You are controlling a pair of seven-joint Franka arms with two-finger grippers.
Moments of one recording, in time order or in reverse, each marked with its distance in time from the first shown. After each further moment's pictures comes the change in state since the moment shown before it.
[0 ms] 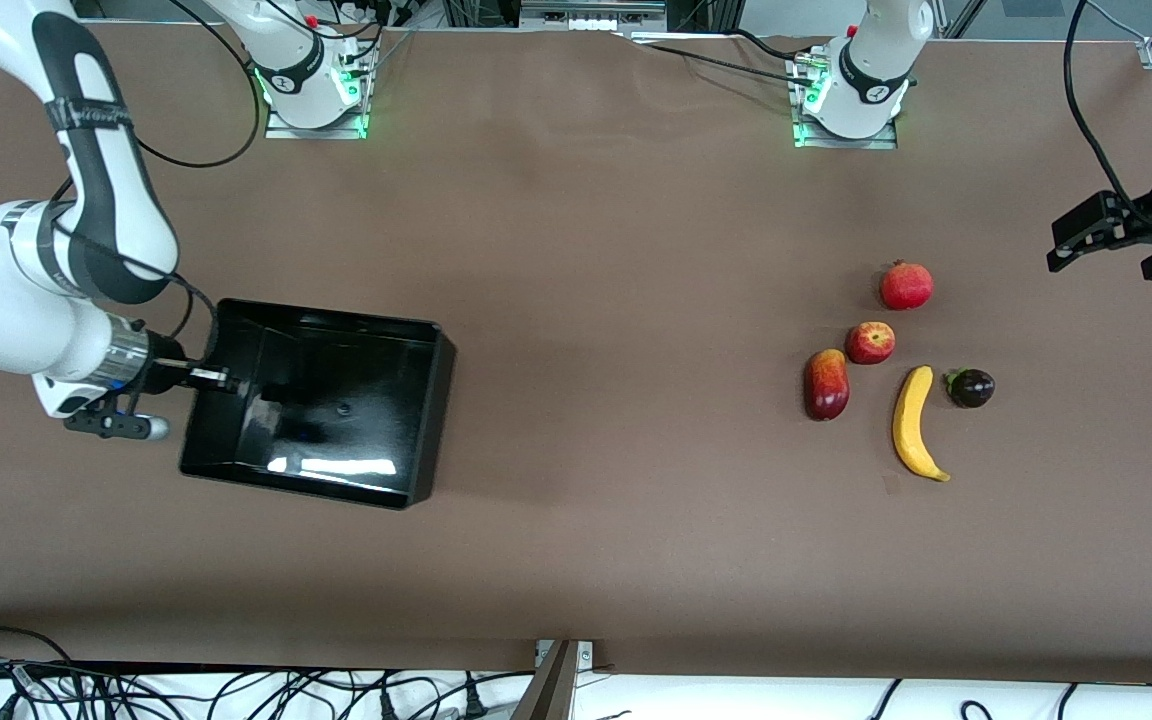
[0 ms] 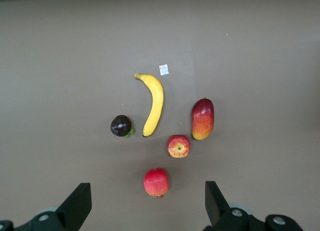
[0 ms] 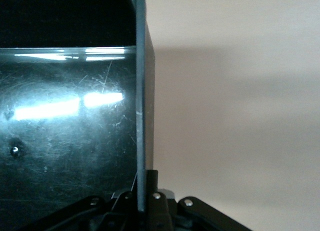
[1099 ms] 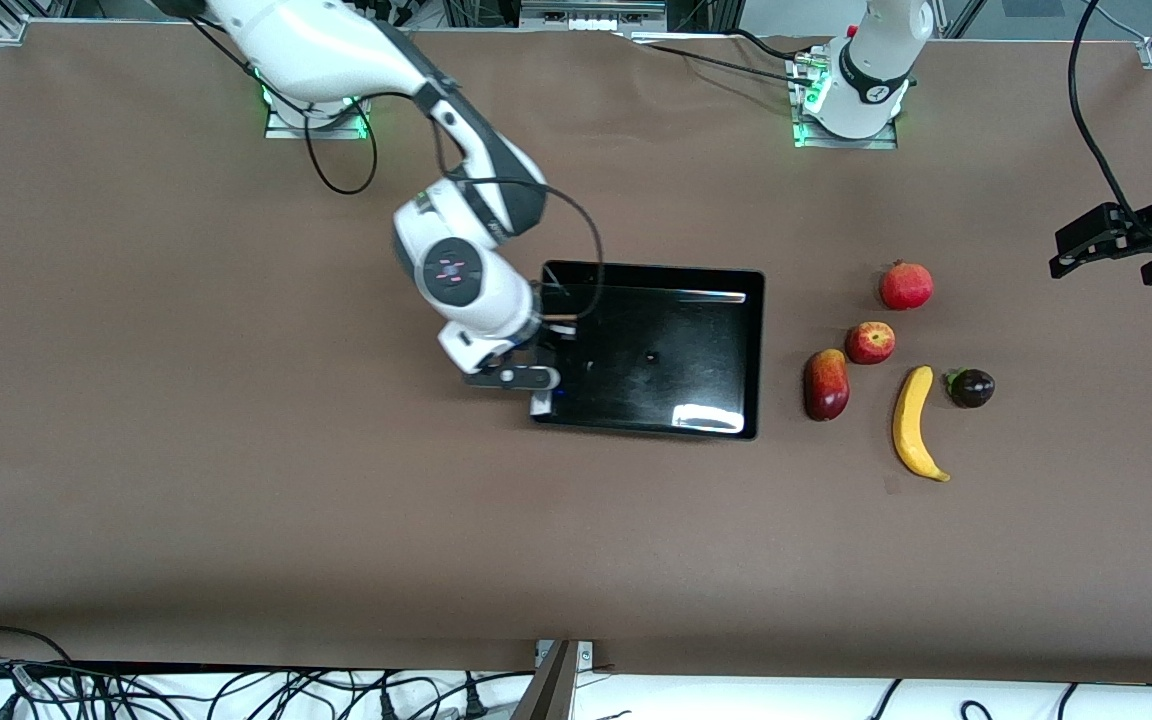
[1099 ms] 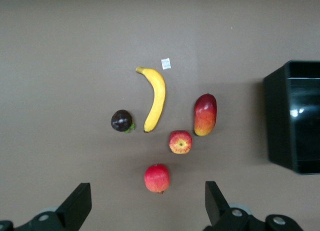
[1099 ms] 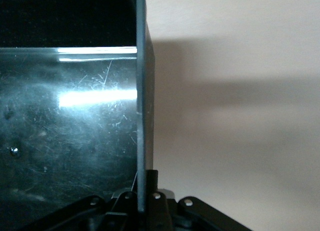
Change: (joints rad) left arm 0.016 0.014 -0.007 0.002 0.000 -0.020 0.001; right arm 0.631 0.336 0.036 0.268 -0.037 0.184 0.580
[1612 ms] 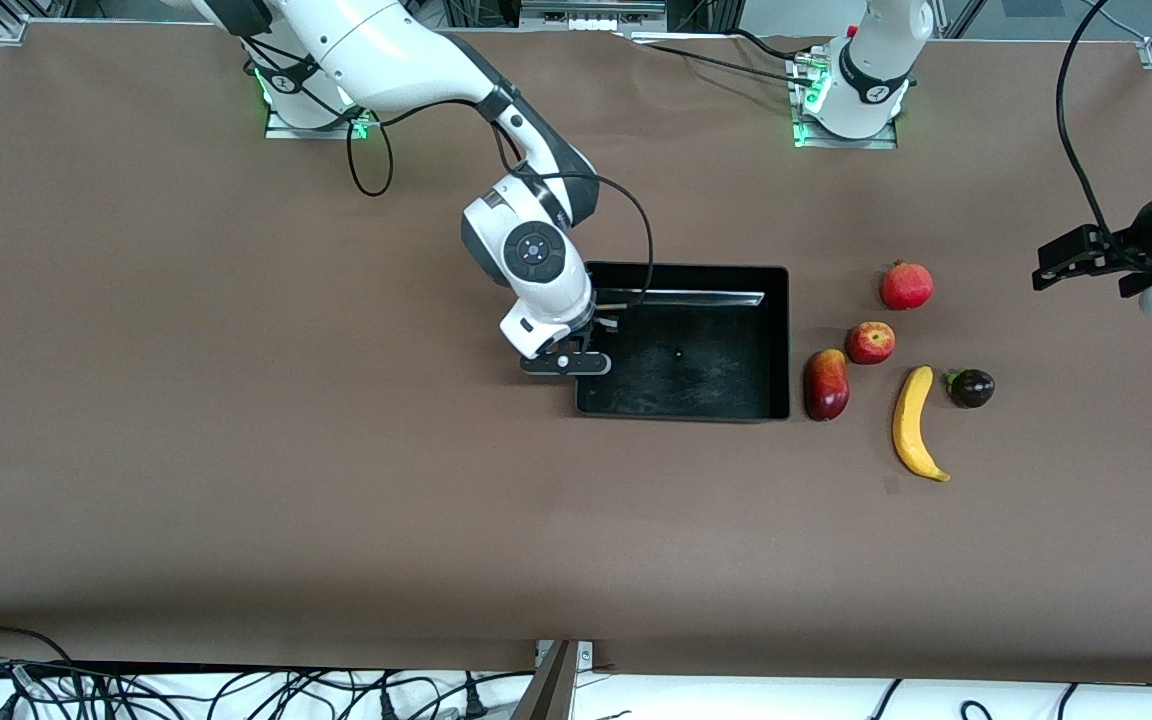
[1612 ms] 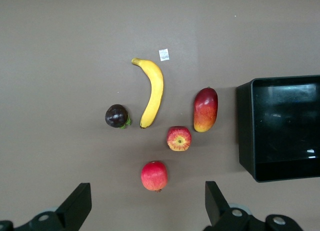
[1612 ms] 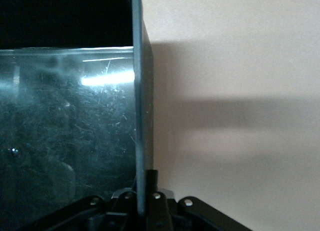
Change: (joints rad) left arm -0.001 0.050 -0.001 -0.013 0.000 0.012 -0.007; right arm 0.152 0.081 -0.084 0.062 -0.024 0.050 0.060
